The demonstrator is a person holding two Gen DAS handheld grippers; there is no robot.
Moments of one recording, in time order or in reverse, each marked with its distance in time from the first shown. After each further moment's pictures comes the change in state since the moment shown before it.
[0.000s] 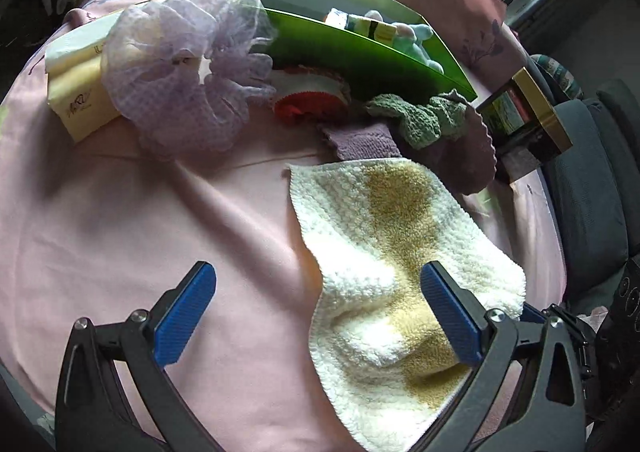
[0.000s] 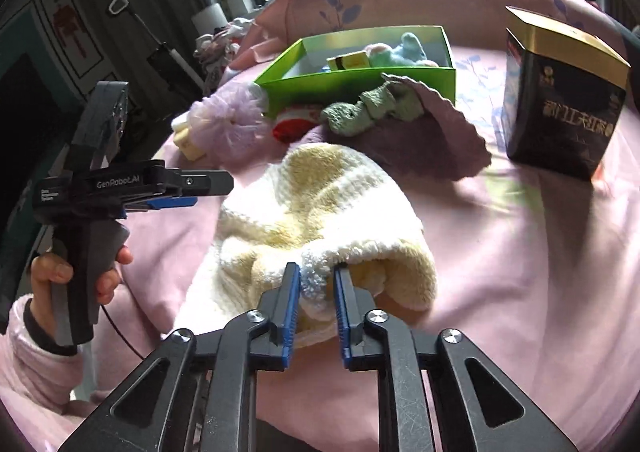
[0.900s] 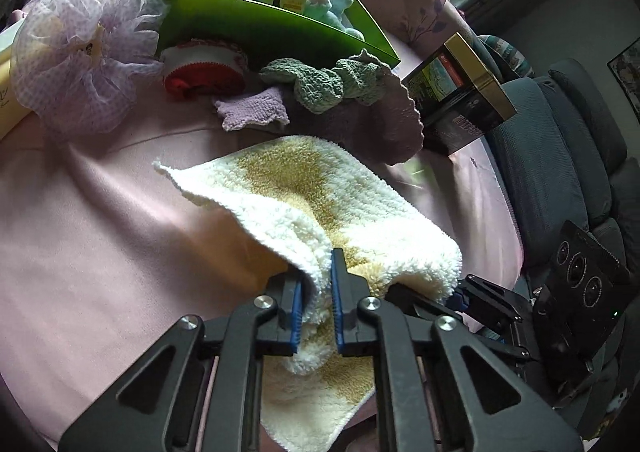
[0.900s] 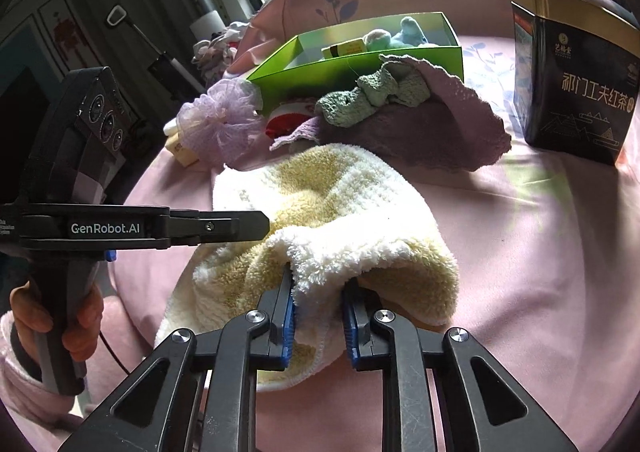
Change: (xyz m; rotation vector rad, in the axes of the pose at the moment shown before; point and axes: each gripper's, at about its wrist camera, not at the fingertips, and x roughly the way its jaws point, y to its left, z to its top) left arm 0.001 -0.039 -0.010 0.053 0.030 -0.207; right arm 0.021 0.004 0.002 -0.020 -0.057 0.064
